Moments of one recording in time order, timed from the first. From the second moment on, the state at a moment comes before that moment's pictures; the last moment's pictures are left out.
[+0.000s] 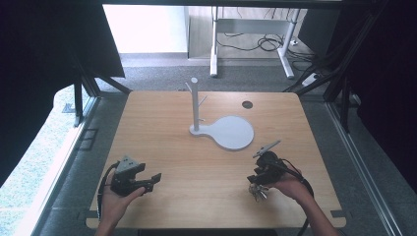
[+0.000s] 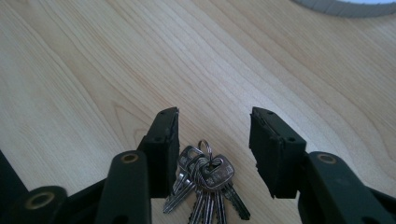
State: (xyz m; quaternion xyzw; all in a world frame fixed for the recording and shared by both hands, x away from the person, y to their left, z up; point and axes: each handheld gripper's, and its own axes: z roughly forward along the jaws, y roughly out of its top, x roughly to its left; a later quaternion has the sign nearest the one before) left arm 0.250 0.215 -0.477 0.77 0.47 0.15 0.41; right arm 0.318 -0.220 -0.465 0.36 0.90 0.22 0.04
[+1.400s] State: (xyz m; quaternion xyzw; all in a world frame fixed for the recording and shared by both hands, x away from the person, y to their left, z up) left arm 0.249 0.217 -0.474 0.77 0.47 0.16 0.41; right arm 0.326 -0.212 -0.488 0.36 0.92 0.15 0.00
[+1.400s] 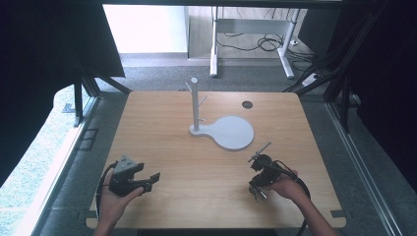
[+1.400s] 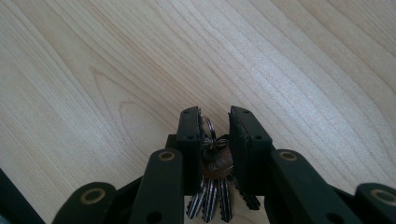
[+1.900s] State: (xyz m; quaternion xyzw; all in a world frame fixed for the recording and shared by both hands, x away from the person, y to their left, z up) left arm 0.248 0.216 -0.474 0.77 0.46 0.16 0.41; right arm 0.326 -0.204 -0.489 0.35 0.93 0.14 0.00
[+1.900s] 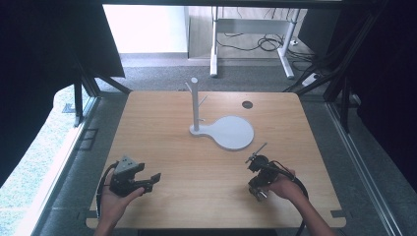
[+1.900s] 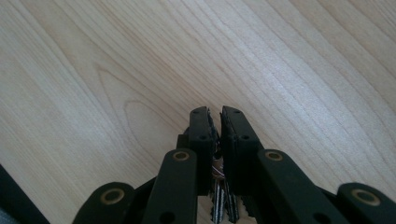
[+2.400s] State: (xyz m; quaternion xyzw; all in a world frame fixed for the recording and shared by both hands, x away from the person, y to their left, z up) left arm 0.249 0.217 -0.475 0.77 0.47 0.16 0.41; right arm 0.319 -0.200 -0.490 0.31 0.94 0.11 0.00
